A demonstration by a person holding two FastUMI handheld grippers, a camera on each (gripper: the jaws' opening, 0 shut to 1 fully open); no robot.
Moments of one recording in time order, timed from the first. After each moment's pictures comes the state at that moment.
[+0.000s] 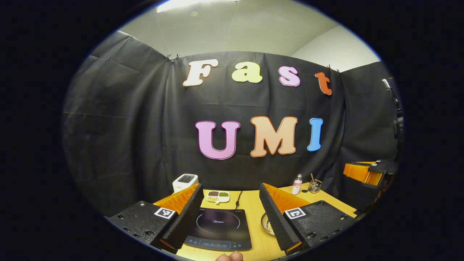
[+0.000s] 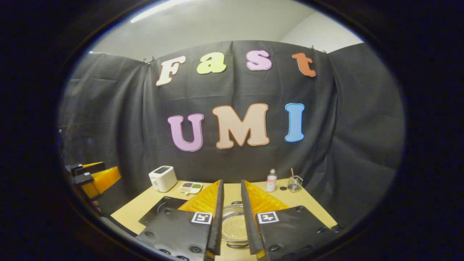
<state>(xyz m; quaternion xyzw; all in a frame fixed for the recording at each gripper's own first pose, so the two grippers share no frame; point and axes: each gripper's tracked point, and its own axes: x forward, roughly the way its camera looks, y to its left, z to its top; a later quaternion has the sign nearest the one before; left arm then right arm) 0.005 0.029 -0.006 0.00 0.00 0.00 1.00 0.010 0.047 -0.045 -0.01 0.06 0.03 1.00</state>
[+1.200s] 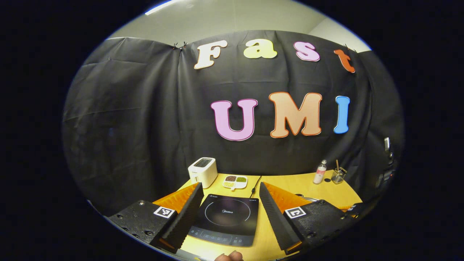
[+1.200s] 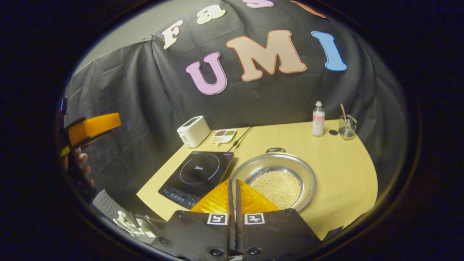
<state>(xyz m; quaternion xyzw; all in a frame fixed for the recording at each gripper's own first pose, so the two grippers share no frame) 0.044 0.016 -0.042 0.03 0.09 0.13 0.99 0.058 0.051 -0.255 0.06 0.31 0.20 0.93</state>
